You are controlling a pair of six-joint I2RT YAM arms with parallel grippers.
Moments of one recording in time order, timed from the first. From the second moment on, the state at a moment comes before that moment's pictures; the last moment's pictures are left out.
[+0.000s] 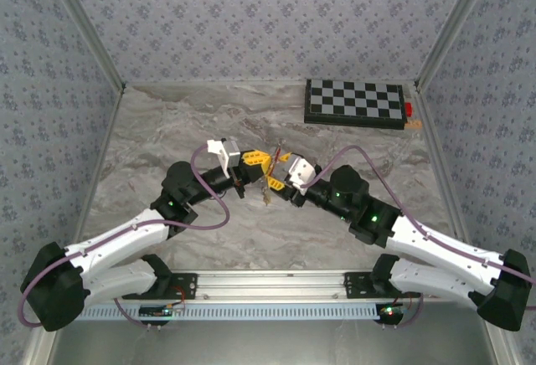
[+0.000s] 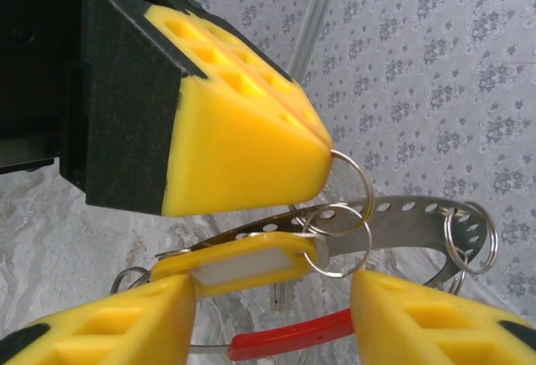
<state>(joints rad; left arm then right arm) -0.79 1.03 0.59 0.67 0.39 -0.24 0.97 0.90 0.69 0.12 0.03 -0.30</state>
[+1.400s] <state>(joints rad) -0.79 1.02 0.59 0.65 0.38 -0.26 0.95 0.91 0.68 0.12 0.02 -0.28</state>
